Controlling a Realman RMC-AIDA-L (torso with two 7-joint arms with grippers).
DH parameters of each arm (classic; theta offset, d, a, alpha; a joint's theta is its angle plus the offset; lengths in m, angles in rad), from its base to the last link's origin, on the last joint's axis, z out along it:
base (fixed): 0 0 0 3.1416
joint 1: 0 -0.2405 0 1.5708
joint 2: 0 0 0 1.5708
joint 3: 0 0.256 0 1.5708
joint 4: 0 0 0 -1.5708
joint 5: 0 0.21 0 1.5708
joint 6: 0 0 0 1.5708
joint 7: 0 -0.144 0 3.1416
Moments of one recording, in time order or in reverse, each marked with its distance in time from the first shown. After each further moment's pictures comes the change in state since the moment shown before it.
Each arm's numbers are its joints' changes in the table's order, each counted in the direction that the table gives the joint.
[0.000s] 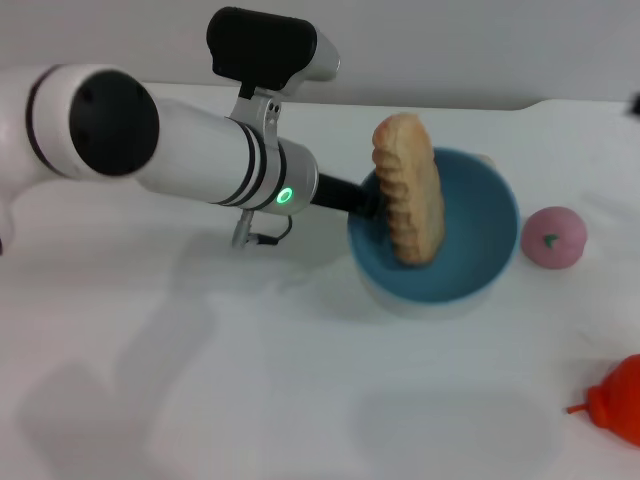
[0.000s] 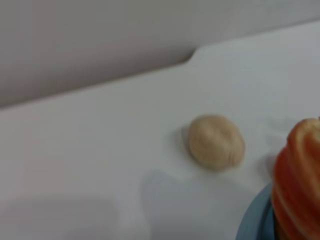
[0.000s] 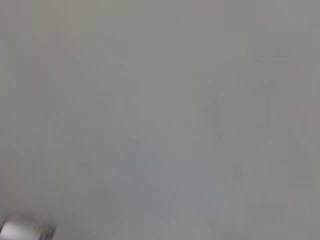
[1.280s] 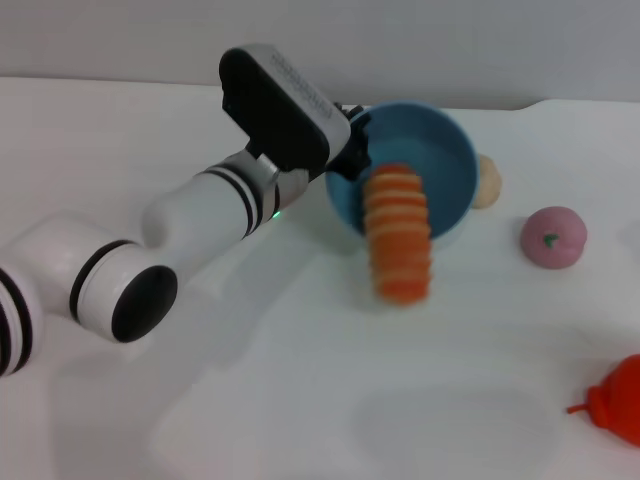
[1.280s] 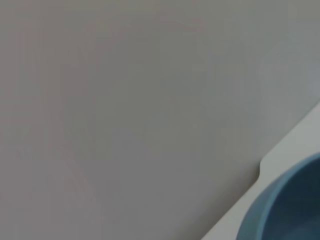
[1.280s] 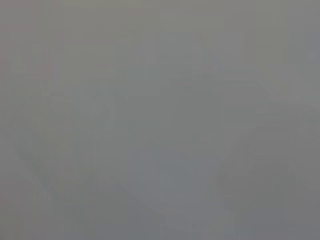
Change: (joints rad) left arm 0.022 -0.013 0.447 0.394 0.007 -1.011 -0.283; right arm 0.056 0.009 0.261 -0.328 0.152 0.288 0.116
